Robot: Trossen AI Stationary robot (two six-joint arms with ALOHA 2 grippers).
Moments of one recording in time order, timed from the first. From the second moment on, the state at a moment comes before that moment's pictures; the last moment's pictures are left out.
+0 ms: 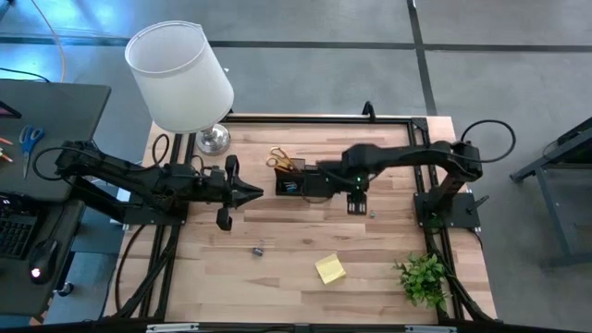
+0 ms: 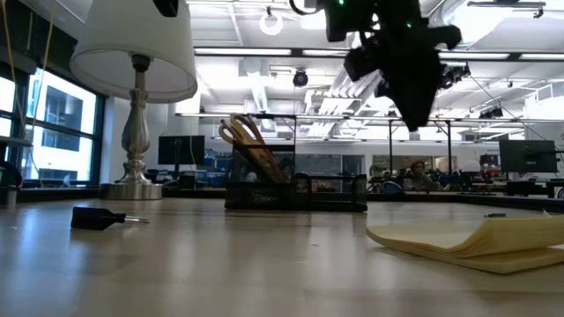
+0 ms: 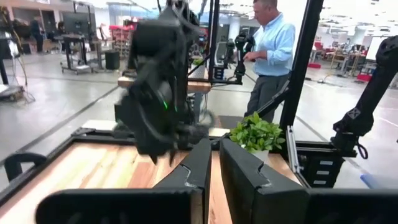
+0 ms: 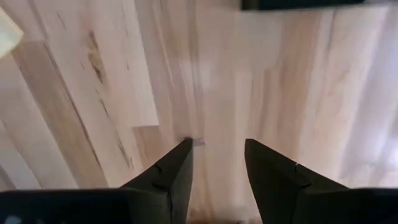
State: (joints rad) left arm -0.13 0.90 0.61 0.31 -0.23 -0.07; right arm -0.08 1.73 1.42 -1.35 -0.03 0.00
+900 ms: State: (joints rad) left arm -0.13 0.90 0.74 0.35 -0.22 0.21; right arm -0.01 1.37 0.70 -0.82 -0.11 1.00
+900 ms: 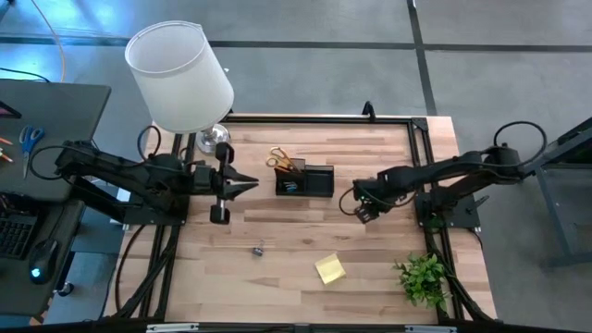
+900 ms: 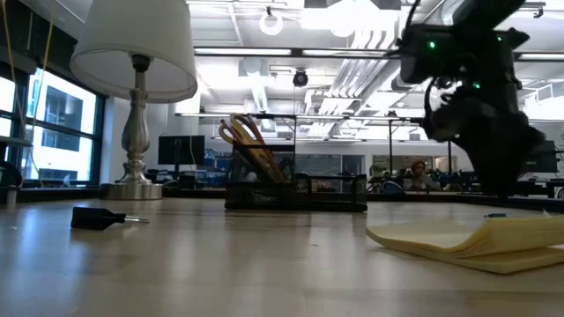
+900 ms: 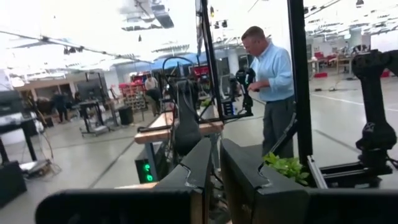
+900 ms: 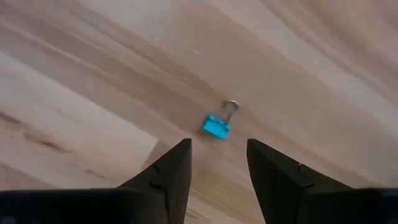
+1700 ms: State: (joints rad) left arm -0.13 0.90 0.74 0.36 -0.21 0.21; right arm 0.01 1.38 0.60 -0.66 -0.04 1.15
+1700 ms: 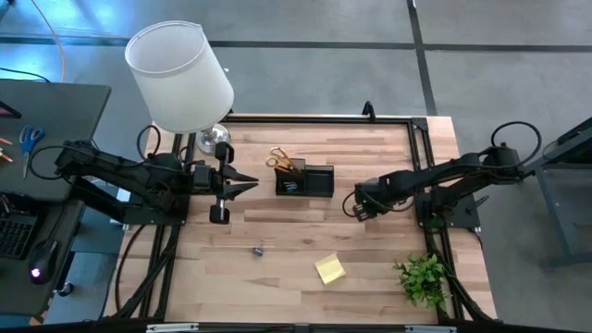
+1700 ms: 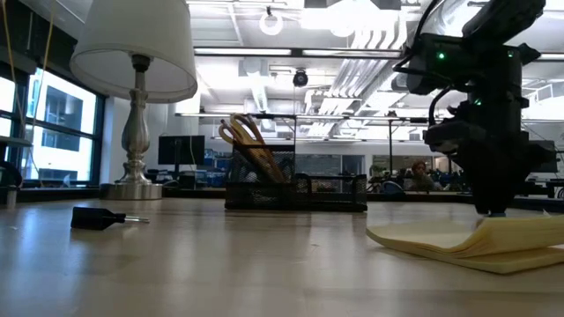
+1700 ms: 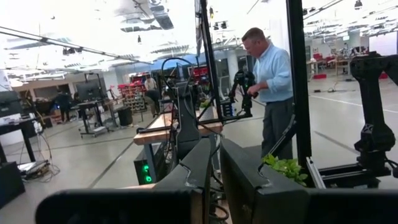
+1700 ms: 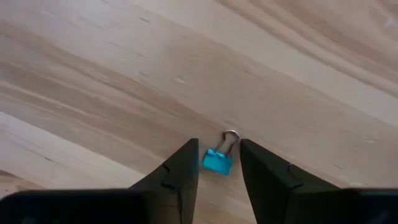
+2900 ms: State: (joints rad) left arm -0.13 0.90 0.74 0.35 -0.21 0.20; right arm 0.08 1.43 0.60 -0.65 -0.03 1.26
